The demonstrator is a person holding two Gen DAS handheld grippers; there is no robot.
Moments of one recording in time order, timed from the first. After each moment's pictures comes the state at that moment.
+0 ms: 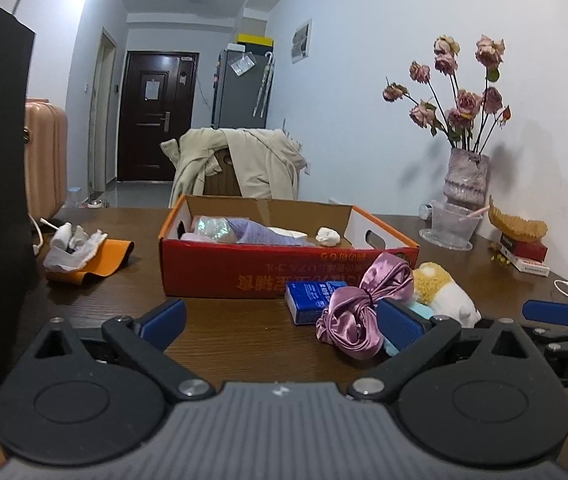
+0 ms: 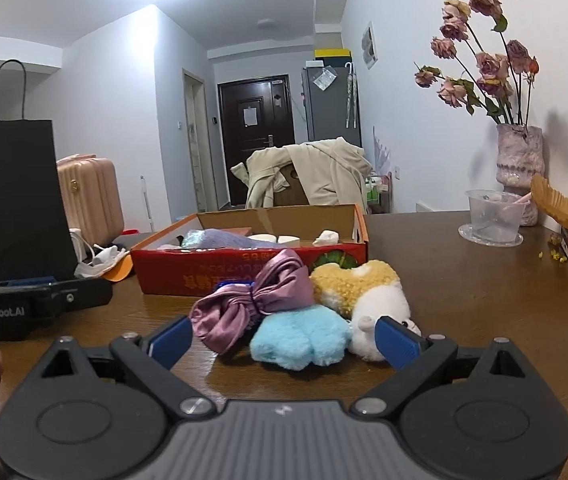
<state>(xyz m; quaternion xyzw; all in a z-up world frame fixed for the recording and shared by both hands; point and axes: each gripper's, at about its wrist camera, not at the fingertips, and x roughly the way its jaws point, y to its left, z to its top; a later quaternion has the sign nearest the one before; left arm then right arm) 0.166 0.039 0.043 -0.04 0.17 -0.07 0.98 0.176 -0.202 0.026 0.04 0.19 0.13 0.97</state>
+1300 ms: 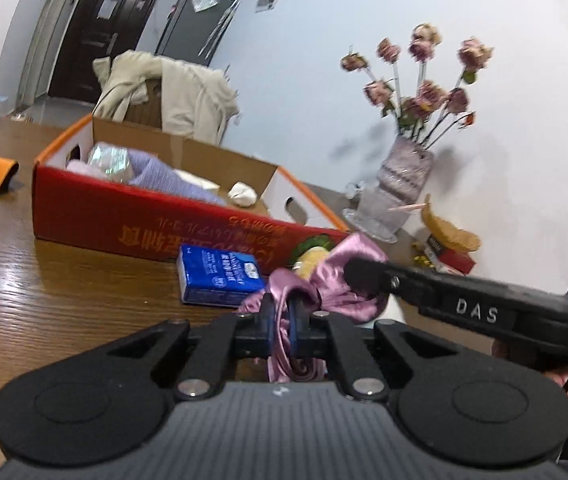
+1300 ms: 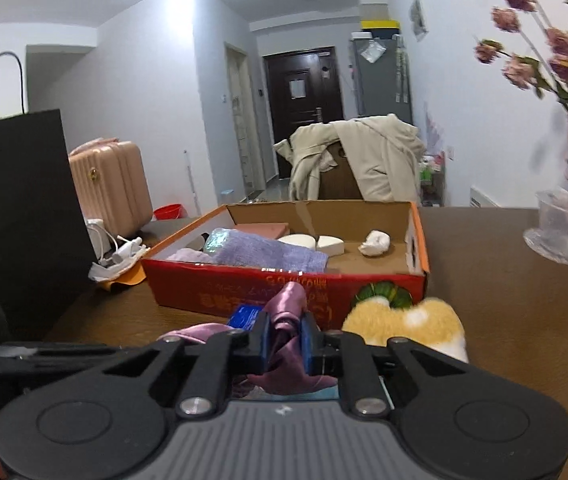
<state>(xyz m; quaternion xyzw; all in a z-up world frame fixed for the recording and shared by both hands) 0.229 0.025 0.022 -0.15 0.24 -0.20 0.94 0.259 -0.190 0.041 0.04 0.23 0.21 0.95</state>
